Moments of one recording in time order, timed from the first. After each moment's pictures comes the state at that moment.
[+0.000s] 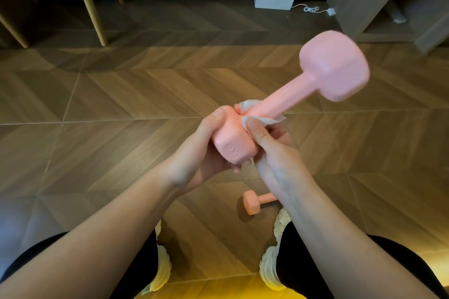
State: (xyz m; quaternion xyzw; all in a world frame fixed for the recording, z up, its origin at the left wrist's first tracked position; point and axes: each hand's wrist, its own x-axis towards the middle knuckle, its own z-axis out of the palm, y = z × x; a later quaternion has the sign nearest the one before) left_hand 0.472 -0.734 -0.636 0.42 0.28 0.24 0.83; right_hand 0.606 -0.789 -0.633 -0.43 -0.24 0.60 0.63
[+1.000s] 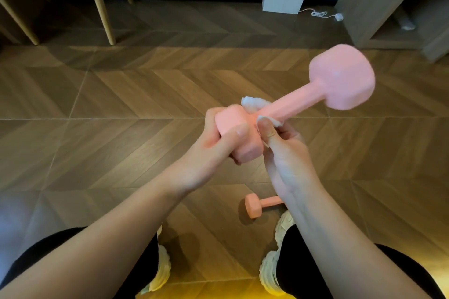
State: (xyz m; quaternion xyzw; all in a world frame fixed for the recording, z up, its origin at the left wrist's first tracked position) left_hand 0.473 -0.736 -0.643 0.57 0.32 0.32 0.69; right_hand 0.608 -0.785 -0.630 -0.48 -0.23 0.56 0.63
